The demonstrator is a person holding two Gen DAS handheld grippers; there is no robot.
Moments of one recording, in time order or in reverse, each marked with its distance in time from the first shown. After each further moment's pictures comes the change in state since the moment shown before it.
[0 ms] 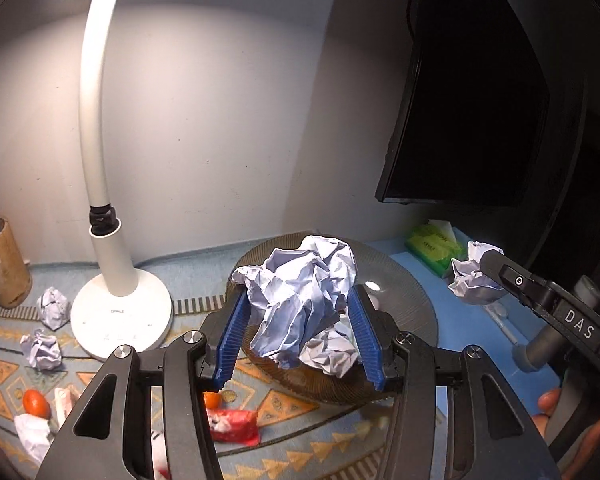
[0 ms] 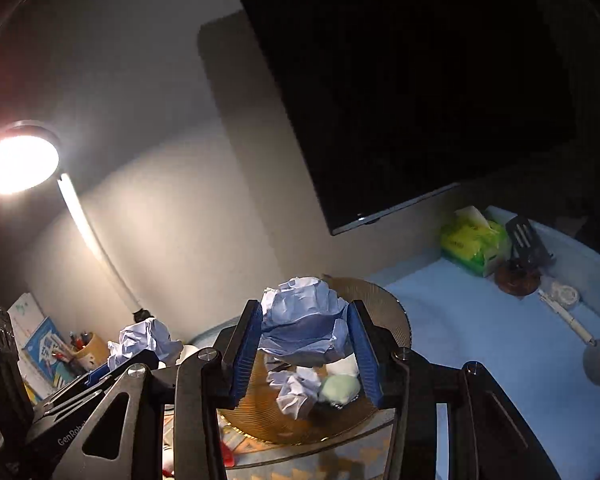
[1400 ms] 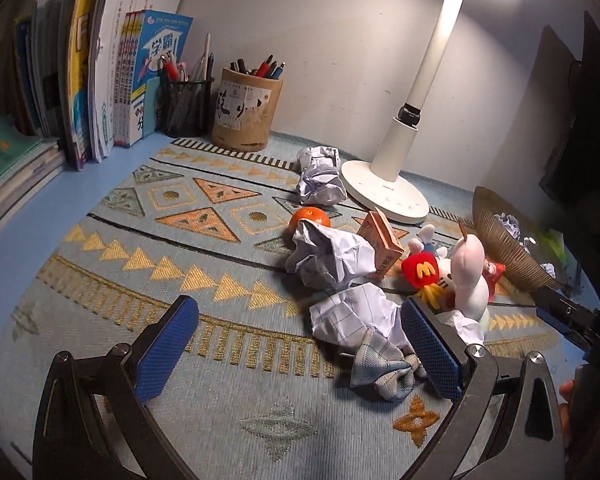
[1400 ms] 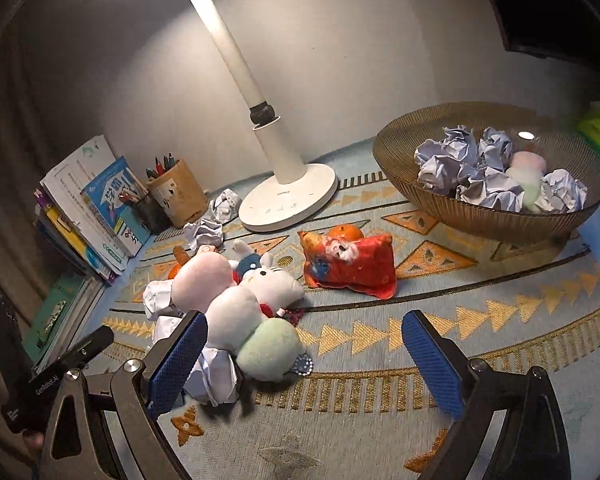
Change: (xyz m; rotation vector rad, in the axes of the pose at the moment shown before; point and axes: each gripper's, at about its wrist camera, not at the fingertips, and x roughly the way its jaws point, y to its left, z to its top) left arm -0.150 0.226 -0.182 -0.340 0.023 0.326; right arm 0.028 0.112 -0.174 -0.168 0.374 0.322
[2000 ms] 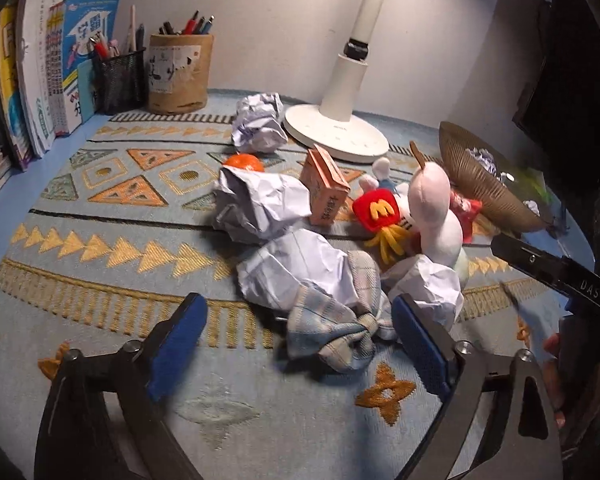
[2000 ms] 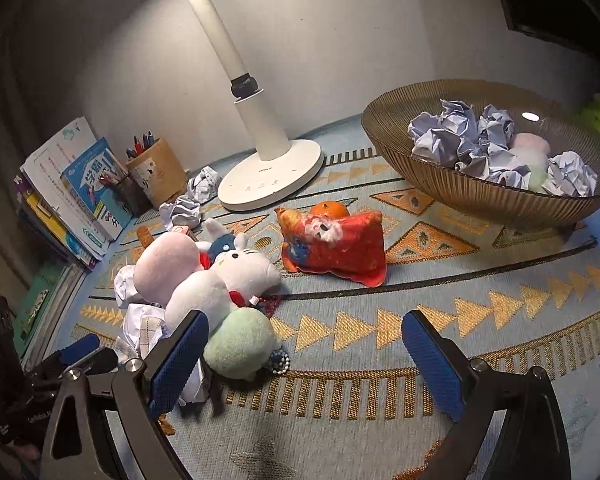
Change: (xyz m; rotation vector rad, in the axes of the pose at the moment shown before) left arm 0.026 -0.050 -0.014 0.140 0.201 -0.078; right arm 0.024 -0.010 -0.002 -0.003 0.074 -0.043
